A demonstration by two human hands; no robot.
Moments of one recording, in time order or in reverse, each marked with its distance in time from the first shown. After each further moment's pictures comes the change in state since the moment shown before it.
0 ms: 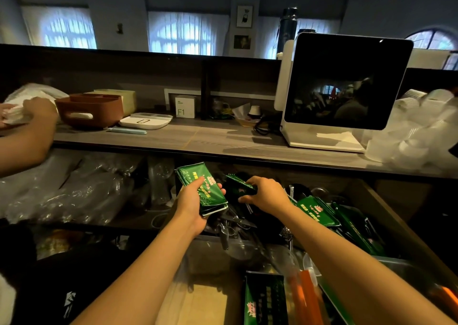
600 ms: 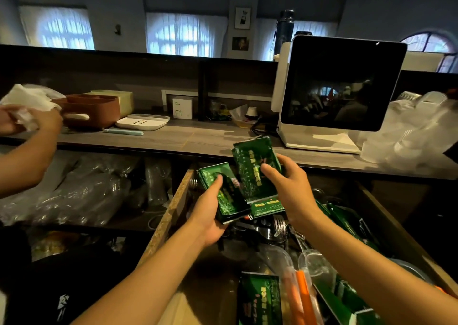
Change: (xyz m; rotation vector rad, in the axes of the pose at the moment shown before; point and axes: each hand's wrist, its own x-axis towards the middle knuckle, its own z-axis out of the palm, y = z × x) left_hand -0.032 -0.014 0.027 0.050 -0.219 -0.112; right_hand -0.076 -0.023 -0.061 1.108 0.304 -0.031
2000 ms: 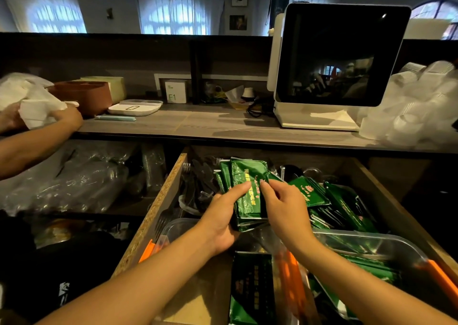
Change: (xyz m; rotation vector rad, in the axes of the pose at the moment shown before) left_hand -0.017 -0.046 0.018 0.020 -0.098 -0.100; right_hand -0.054 0.045 -0.008 -0.454 0.092 -0.040
